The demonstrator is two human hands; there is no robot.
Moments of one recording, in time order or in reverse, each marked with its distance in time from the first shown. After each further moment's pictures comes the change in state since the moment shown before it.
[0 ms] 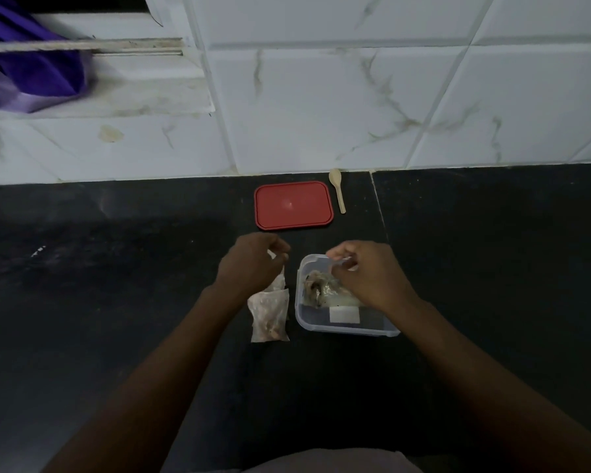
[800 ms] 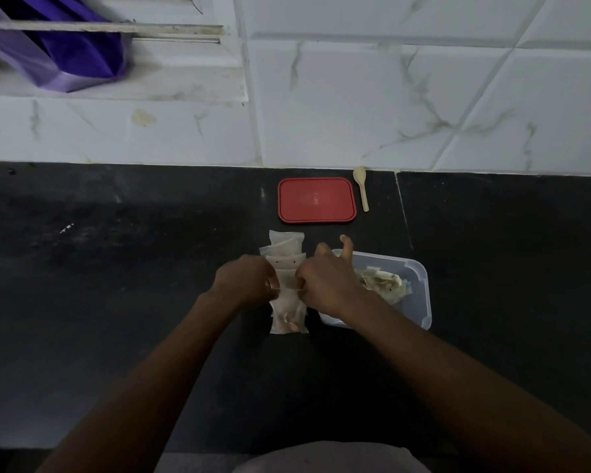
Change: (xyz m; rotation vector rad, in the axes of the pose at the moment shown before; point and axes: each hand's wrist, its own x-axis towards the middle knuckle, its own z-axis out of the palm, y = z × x) left_hand -0.025 -0.052 -0.009 0.321 -0.286 -0.053; right_hand 0.014 -0.059 0.076 -0.740 -0.316 -0.302
